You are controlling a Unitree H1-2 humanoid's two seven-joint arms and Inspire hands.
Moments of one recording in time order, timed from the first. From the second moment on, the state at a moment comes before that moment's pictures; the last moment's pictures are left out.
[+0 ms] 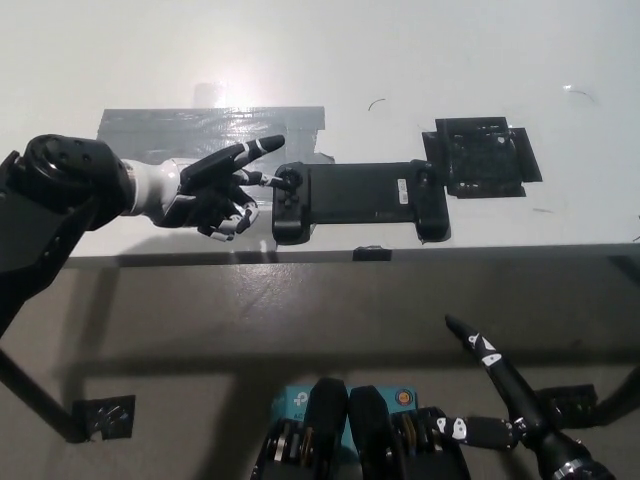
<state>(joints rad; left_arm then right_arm) -1.01 0.53 -0.57 0.61 -0.33 0.46 -0.78 -0.11 -0.20 0.20 0.26 -0.14 -0.26 0.13</state>
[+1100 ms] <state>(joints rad) -0.98 0.50 -0.51 0.64 -0.24 0.46 -0.81 -0.12 -0.20 0.19 0.26 -0.16 -0.26 0.13</state>
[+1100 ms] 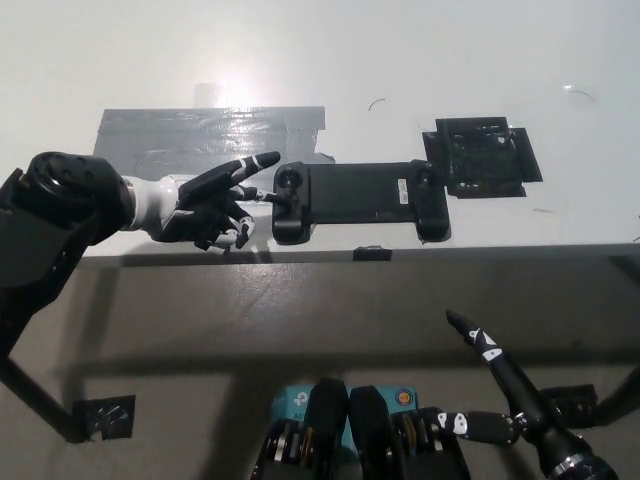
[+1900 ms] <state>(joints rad) -0.98 0.48 -0.48 0.66 -0.21 0.46 -0.84 -0.13 -0.20 0.19 0.26 -0.16 -0.26 0.13</state>
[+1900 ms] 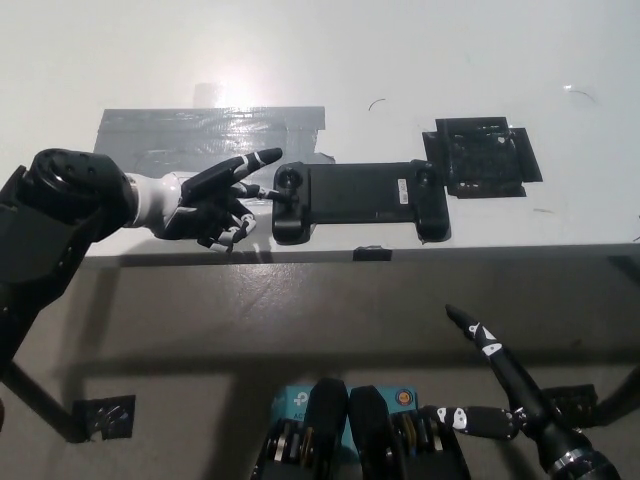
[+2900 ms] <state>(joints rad) -0.98 0.47 -0.44 0.68 -0.16 0.46 -0.85 -0.13 -0.20 0.19 0.26 -0.16 -0.26 0.13</state>
